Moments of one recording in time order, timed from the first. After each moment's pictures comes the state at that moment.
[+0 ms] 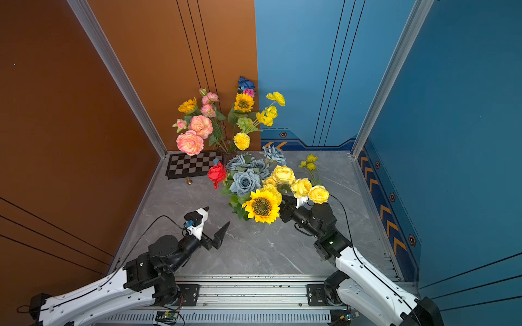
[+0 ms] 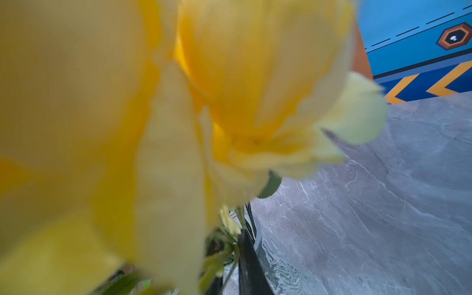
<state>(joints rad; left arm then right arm) -1.09 0.50 0.45 -0.06 -0.52 0.00 0.57 0.84 0.52 0.31 -0.25 0.61</state>
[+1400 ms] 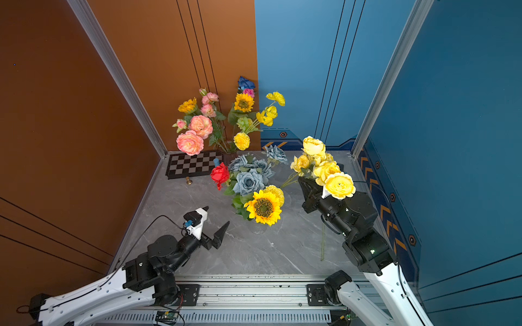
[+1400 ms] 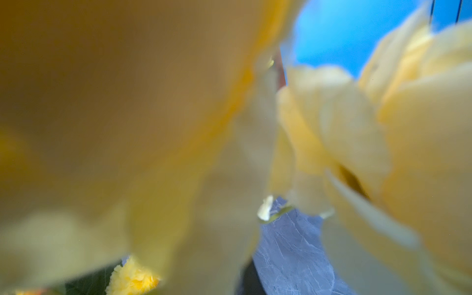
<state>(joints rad) -1.09 0.49 0.45 -0.06 -0.52 0.00 0.44 0.72 1.05 -0.36 -0.13 0.32</state>
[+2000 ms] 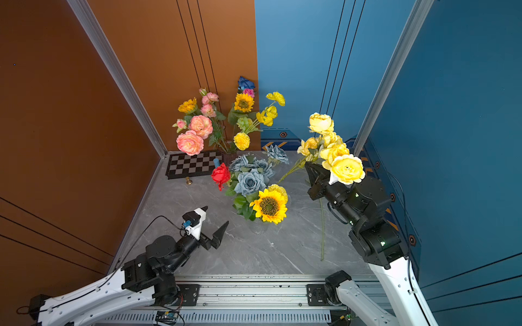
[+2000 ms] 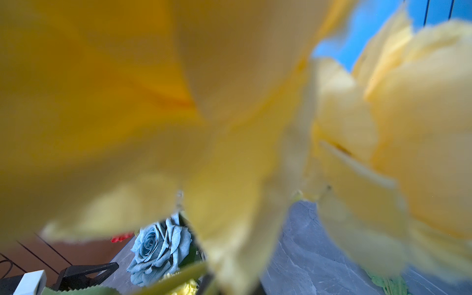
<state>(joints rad) -1.09 0.48 0.45 -0.06 -0.52 0.00 0.38 0.82 1.28 -0.46 -0.14 0.28</state>
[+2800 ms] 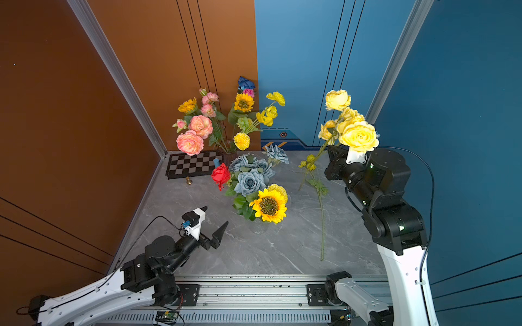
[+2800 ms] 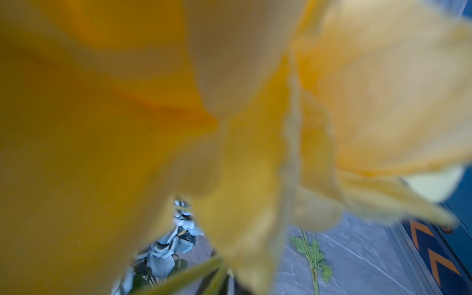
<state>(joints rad) -1.09 0.47 0.45 -0.06 -0.52 0.00 0.20 1.05 1.69 -0.83 -0.03 0.23</state>
